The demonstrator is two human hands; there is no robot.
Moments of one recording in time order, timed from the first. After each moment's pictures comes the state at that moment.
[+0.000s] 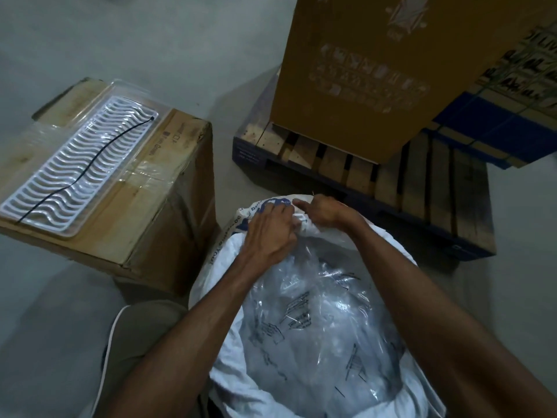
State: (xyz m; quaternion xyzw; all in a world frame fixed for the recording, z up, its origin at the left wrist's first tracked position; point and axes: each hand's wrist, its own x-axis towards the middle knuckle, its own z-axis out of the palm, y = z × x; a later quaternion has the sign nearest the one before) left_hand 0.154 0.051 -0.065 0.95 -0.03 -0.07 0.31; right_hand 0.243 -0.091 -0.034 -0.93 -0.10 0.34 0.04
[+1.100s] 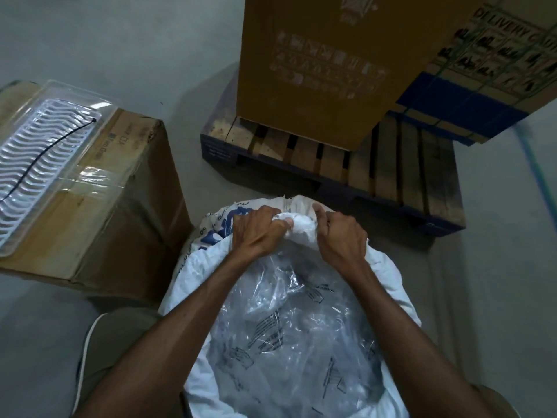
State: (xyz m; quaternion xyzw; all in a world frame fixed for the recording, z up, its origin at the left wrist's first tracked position) left_hand 0.163 0.014 -0.062 0.91 0.02 -0.15 0.38; right_hand 0.148 -0.163 -0.035 -0.99 0.10 0.03 0.08
